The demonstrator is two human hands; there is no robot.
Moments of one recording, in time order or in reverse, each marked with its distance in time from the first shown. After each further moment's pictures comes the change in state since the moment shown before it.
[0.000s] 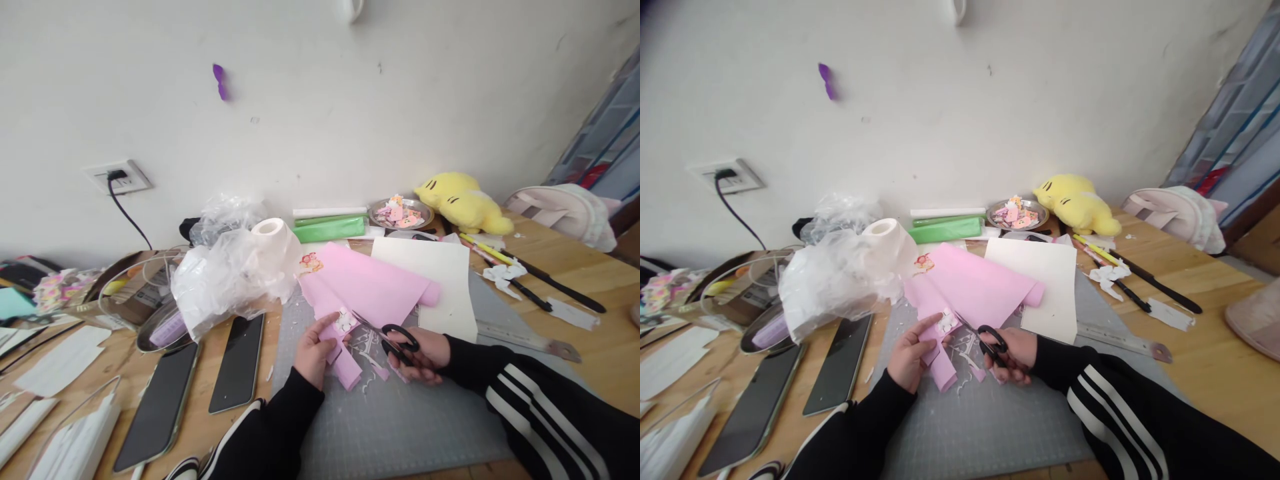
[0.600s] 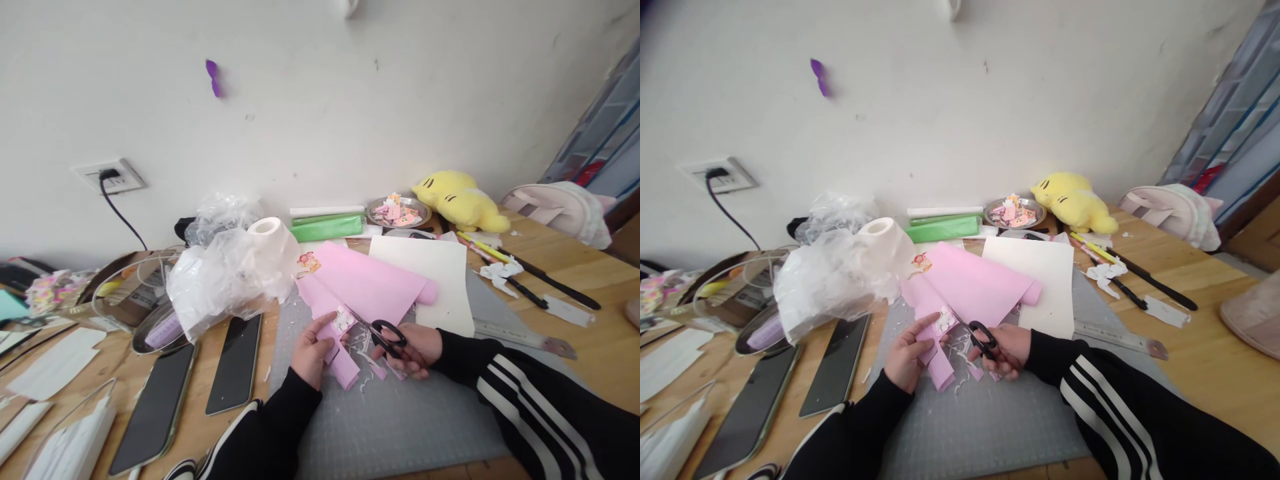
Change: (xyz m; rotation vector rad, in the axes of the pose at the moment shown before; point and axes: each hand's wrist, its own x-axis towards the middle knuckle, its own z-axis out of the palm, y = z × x) left_hand 0.000 0.002 0.001 0.031 0.001 -0.015; right_hand 0.009 -0.001 0.001 0.138 0.013 0.022
